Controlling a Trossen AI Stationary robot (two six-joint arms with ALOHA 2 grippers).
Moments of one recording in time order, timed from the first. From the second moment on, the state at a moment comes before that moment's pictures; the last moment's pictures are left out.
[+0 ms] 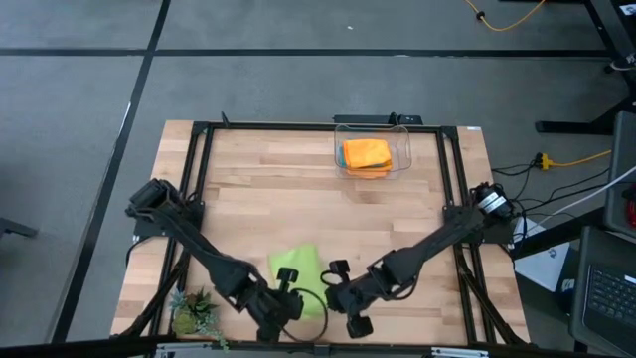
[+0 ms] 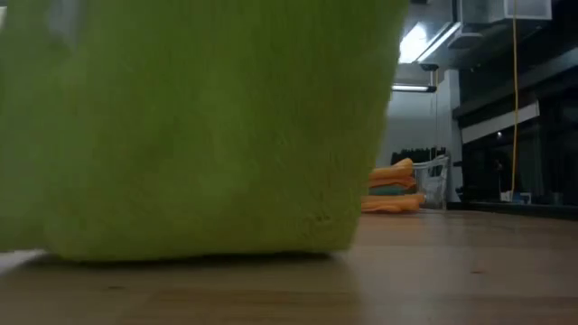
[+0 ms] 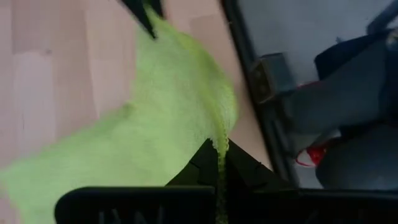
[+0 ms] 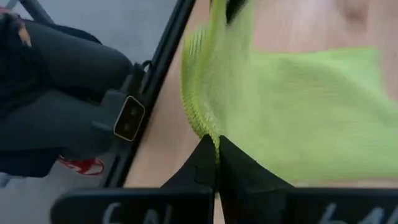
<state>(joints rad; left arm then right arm) -0.69 1.83 1.46 -0.58 -0.24 -0.41 0.57 1.90 1.48 -0.42 0.09 0.28</state>
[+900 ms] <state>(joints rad) -0.57 1.84 1.27 -0.79 -0.38 -0.36 0.32 1.91 1.18 -0.07 0.23 0.10</state>
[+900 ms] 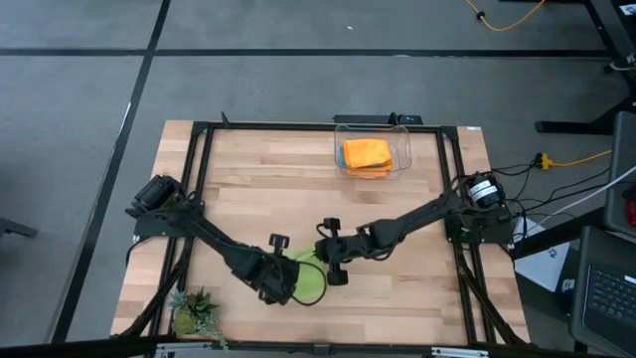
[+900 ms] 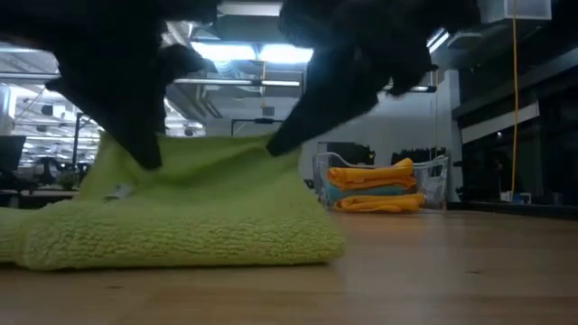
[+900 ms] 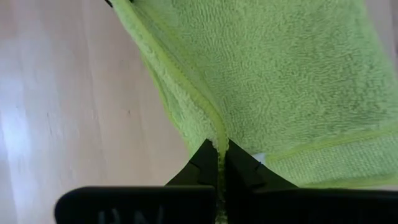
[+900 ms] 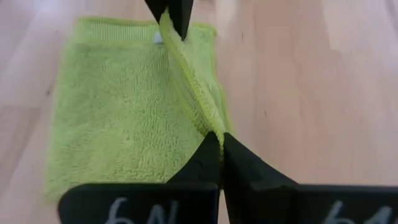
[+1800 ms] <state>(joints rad) -0.54 1.84 1.25 -0.90 -0.31 -0.46 0.22 1.94 1.11 0.11 0.13 0.02</state>
